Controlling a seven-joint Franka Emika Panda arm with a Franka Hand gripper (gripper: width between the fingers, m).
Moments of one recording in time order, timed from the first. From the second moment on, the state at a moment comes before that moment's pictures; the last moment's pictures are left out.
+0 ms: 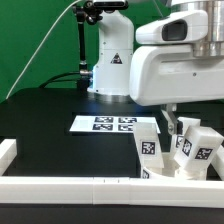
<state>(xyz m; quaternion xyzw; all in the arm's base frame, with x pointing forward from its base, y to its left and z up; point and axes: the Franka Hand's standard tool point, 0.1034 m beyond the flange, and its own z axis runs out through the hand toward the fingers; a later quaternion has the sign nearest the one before) 0.646 0.075 0.092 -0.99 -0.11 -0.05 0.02</state>
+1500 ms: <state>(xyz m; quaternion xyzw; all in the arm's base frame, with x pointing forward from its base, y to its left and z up) 0.642 0.082 0.090 -0.97 0.20 -0.11 0.05</state>
